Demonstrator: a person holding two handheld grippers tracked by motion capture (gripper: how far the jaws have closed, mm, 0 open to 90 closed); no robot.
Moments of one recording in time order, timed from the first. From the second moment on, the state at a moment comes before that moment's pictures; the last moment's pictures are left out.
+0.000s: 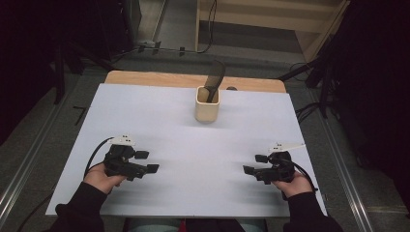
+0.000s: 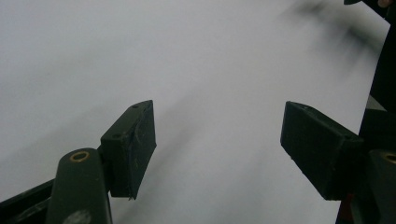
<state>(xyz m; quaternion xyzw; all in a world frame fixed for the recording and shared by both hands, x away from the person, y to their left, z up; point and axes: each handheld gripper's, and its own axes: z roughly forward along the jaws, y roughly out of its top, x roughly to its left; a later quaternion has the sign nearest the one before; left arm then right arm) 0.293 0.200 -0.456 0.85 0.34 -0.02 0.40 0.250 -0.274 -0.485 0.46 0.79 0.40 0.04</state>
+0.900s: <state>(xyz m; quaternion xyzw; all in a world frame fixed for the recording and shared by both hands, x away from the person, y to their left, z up) 0.292 0.206 -0.459 0.85 0.35 -0.03 0.40 0.250 -0.273 -0.485 0.46 0.79 0.40 0.04</state>
